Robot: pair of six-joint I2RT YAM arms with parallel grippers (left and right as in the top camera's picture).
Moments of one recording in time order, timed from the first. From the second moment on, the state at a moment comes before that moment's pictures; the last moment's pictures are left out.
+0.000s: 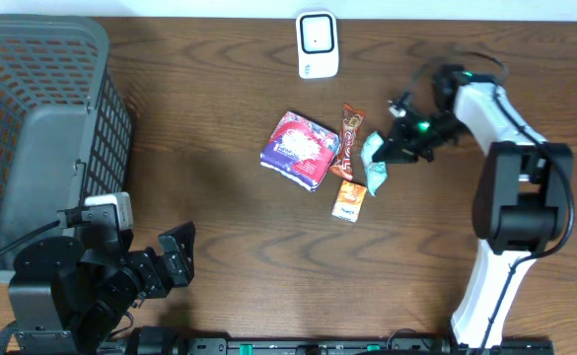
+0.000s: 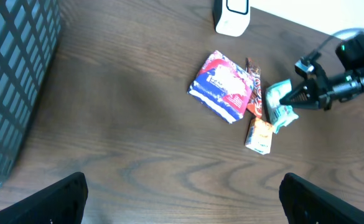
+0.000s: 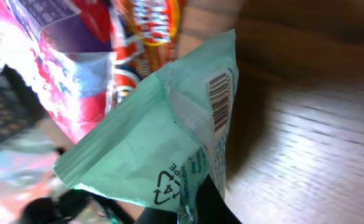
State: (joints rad) left arm -0.03 0.63 1.19 -1.25 0.24 -0.28; right arm -0.03 2.20 1.60 -1.14 -0.75 -0.08
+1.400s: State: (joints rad) left arm -0.03 0.63 1.19 -1.25 0.24 -0.28; right arm -0.06 2.20 1.56 -1.16 -0.49 0.07
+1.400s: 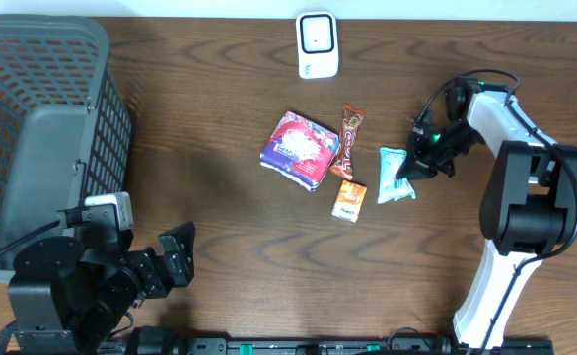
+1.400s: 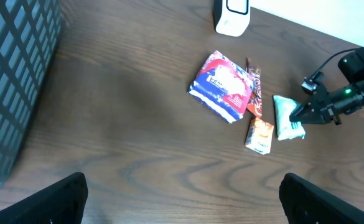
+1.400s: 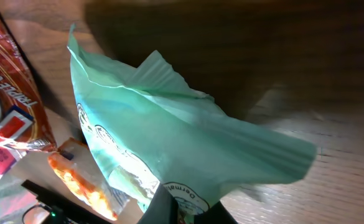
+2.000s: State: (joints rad) left arm -0.03 0.63 1.19 -1.25 0.24 -0.28; right arm -0.01 2.22 1.90 -0.69 -0.63 0.44
